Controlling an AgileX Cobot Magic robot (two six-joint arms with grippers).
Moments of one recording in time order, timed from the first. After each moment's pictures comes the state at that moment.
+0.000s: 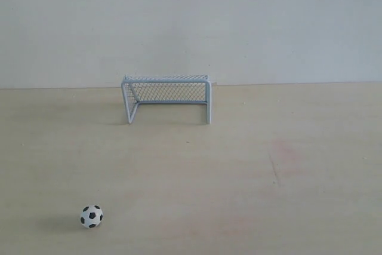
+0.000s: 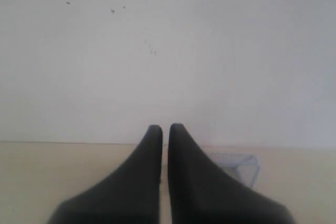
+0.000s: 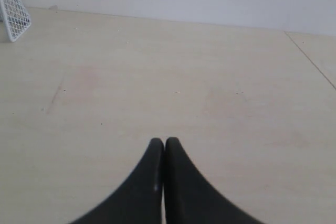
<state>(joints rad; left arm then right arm) 0.01 0.78 -1.28 0.01 0.79 -0.10 -0.01 0.00 0.00 -0.09 0.37 0.00</state>
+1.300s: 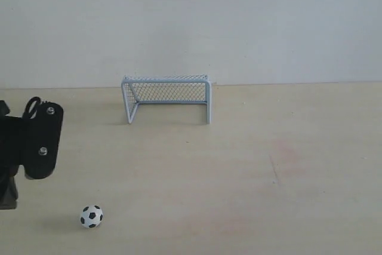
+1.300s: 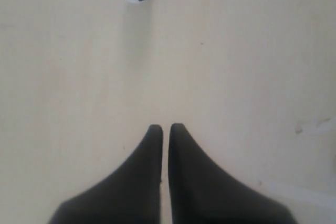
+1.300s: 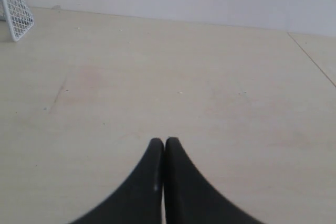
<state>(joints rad) -0.43 1.29 -0.89 0.26 1.08 0.77 0.00 0.00 0.00 -0.09 0.37 0.00</state>
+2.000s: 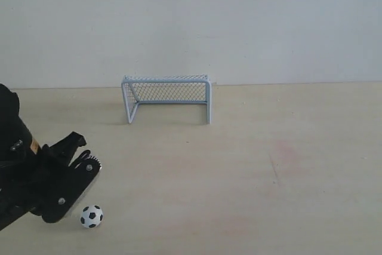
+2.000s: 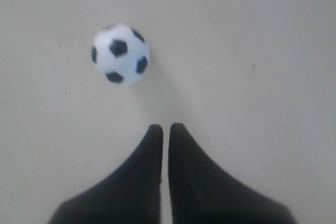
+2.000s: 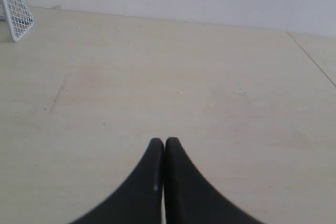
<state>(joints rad) -0.26 1.61 -0.86 0.09 0.71 1.60 0.00 0.00 0.00 -0.09 0.37 0.00</state>
